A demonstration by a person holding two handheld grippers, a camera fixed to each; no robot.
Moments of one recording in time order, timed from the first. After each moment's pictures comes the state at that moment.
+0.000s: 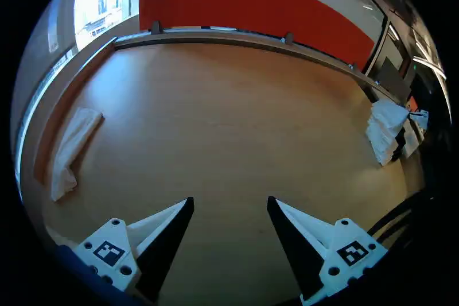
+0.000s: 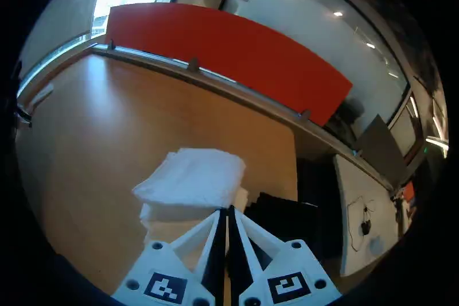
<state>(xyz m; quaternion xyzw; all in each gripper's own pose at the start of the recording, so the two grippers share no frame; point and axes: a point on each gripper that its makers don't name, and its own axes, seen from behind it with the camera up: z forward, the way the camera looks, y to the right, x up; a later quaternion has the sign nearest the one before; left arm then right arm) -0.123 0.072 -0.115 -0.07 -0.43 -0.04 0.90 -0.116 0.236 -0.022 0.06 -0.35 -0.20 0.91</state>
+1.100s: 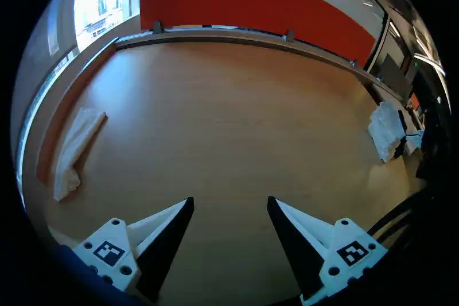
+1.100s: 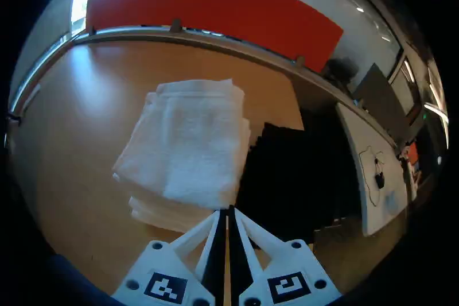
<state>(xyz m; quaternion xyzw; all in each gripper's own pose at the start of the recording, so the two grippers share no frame) -0.123 0.067 -0.121 -0.07 -0.43 -0.03 0.90 -0.207 0.270 -0.074 0.01 -0.43 -0.15 0.89</state>
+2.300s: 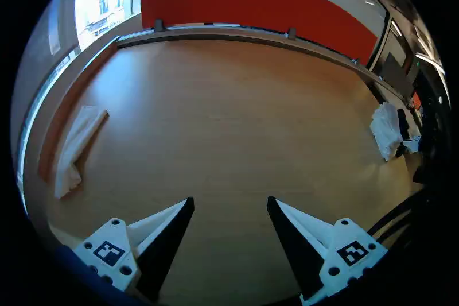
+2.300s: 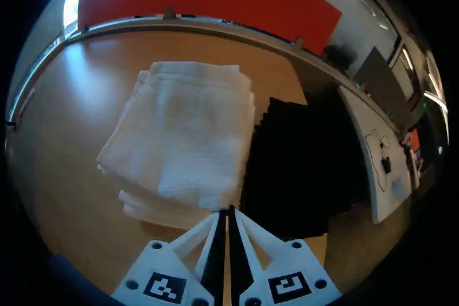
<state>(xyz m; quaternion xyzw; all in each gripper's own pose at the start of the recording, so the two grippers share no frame) -0.126 0.067 -0.124 -0.06 -0.44 -0.02 0.90 -0.245 0.274 -0.075 0.00 -0.45 -0.13 0.88</state>
